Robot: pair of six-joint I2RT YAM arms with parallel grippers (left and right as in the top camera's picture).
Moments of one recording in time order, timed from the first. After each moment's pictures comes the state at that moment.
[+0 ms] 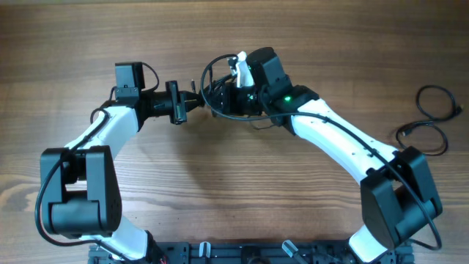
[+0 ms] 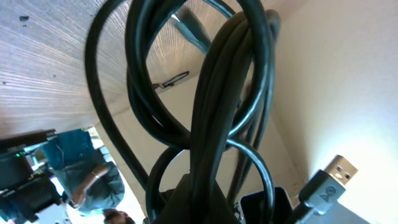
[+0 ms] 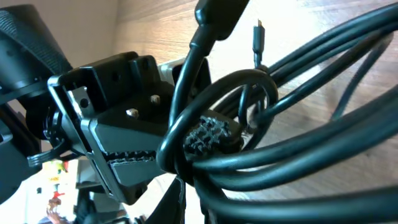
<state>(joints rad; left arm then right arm) 0.02 1.78 0.96 -0.14 1.18 -1.69 0.57 1.79 1.25 -0.26 -0.58 0.70</state>
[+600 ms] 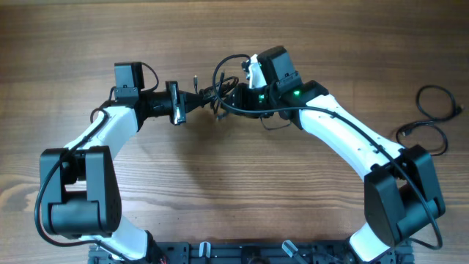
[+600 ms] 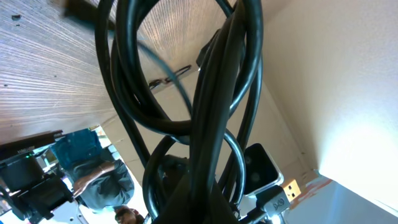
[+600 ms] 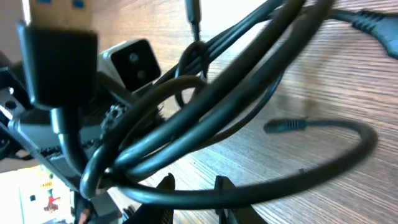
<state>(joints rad) 0.02 1.78 0.96 -0.14 1.21 -1.64 0.51 1.79 1.25 -0.37 -0.60 0.65</state>
